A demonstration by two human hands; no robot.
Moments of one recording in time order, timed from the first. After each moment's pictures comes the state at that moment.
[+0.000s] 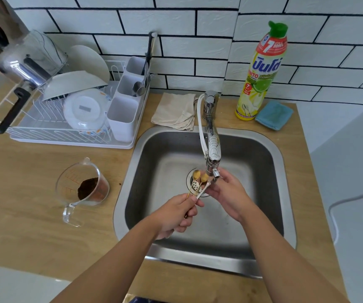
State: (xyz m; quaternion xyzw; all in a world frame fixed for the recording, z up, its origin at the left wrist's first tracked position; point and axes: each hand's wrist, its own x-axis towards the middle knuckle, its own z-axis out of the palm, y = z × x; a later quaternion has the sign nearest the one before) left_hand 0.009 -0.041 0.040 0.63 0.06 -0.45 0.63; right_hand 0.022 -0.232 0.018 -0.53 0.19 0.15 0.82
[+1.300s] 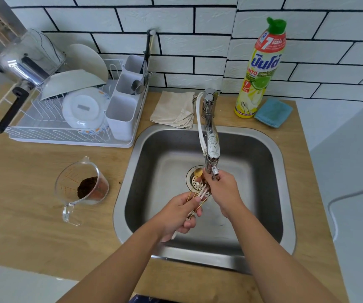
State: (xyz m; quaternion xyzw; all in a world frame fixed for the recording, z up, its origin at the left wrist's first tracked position) left_hand 0.001 -0.045 0.032 0.60 0.06 -0.44 0.66; right_hand 0.021 -0.207 0.030 -0.69 0.21 0.06 0.69
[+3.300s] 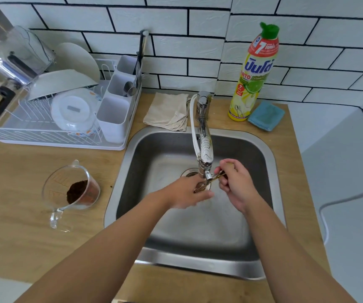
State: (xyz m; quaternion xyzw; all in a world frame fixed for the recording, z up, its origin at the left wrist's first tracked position) left_hand 0.071 -0.082 0.036 0.86 -0.24 -0.32 0.32; right_hand 0.040 -0.261 0.037 -0.55 0.26 0.05 0.80
